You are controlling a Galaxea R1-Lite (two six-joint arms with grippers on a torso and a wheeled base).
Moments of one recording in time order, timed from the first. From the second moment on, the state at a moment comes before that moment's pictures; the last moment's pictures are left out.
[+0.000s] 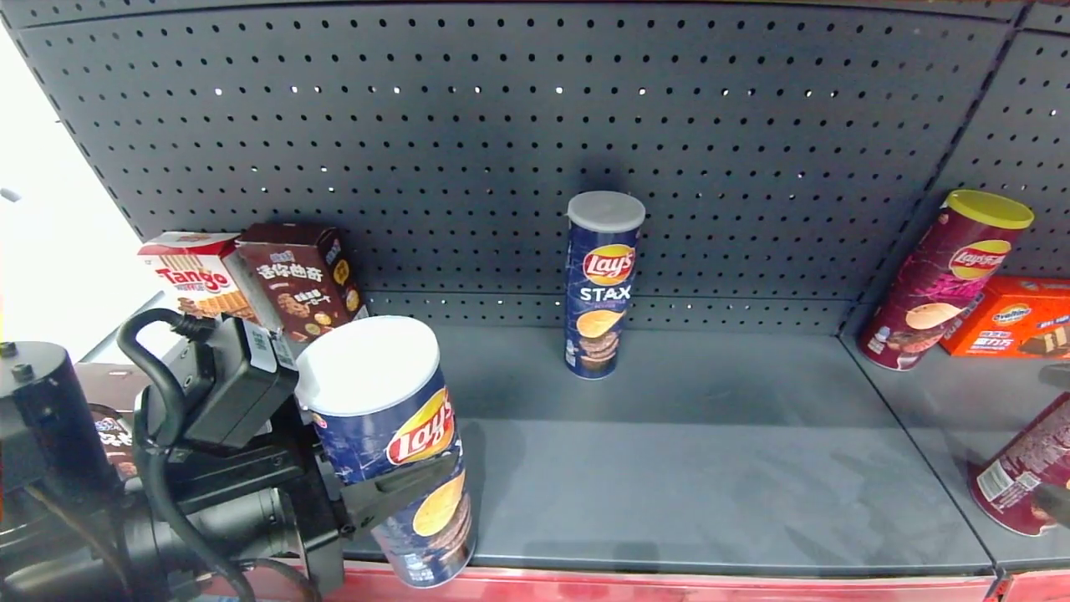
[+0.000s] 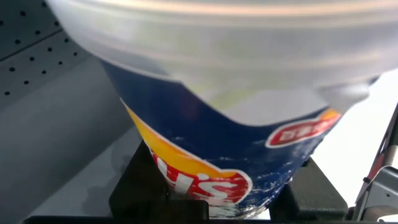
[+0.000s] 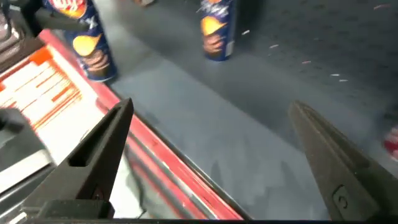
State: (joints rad) left arm -0.52 1.32 -0.43 -0.70 -0.36 0.14; right arm 0.45 0.83 -0.71 0.04 0.29 -0.14
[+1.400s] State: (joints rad) left arm -0.49 1.33 -0.48 -0.70 -0.38 0.12; right arm 0.53 1.50 -1.01 -0.29 0.17 -0.14
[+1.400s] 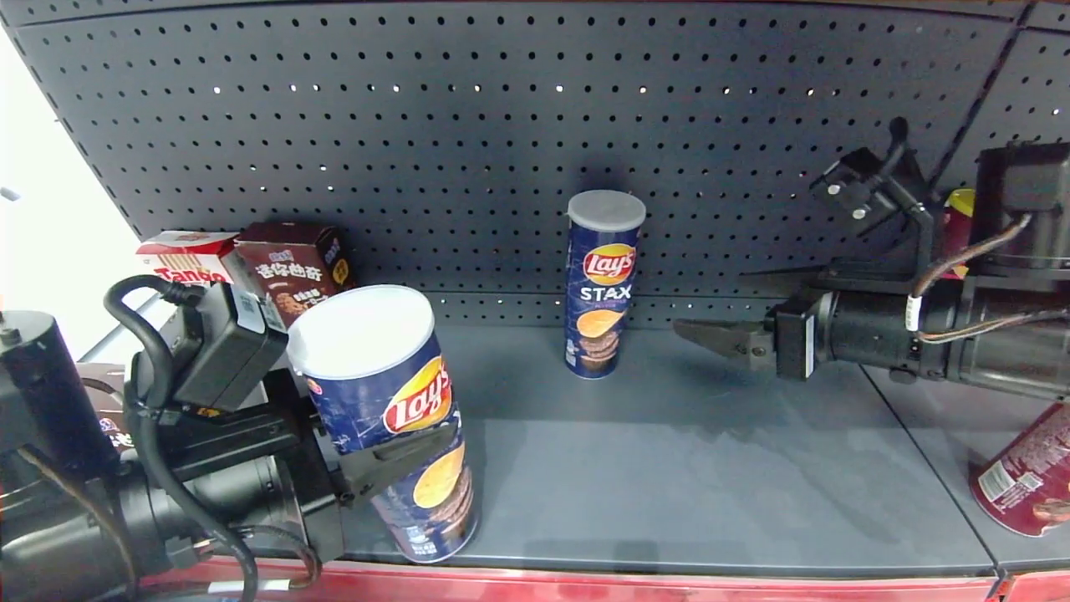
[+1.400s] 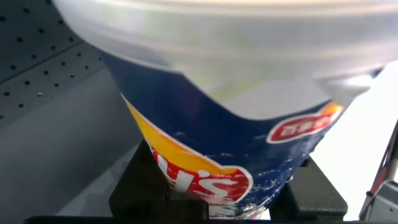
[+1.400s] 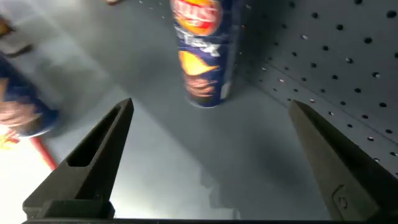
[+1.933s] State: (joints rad) left arm -0.48 1.35 -0.50 -0.70 -0.38 0.11; right arm 0.42 1.68 -1.04 -0.61 0.53 -0.18
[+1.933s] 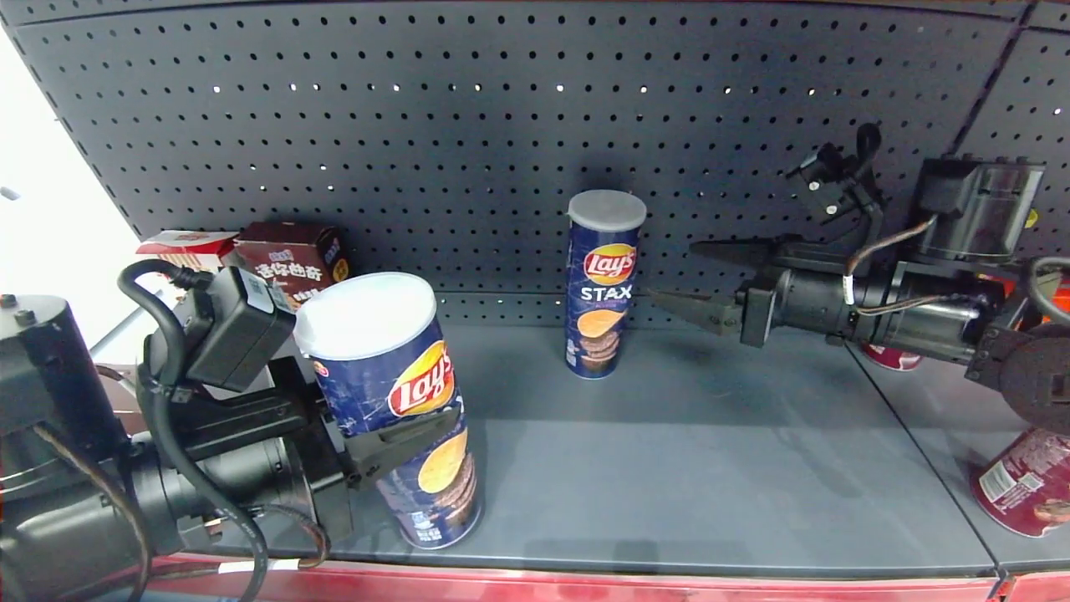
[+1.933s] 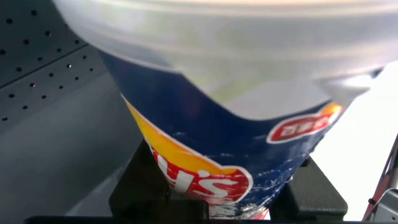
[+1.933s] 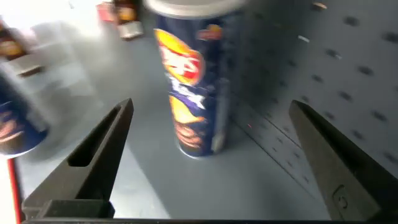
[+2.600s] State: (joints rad) left arm -0.47 1.35 -0.50 -0.70 -0.41 0.11; right arm 0.38 1.82 -1.08 -0.74 0.74 -0.18
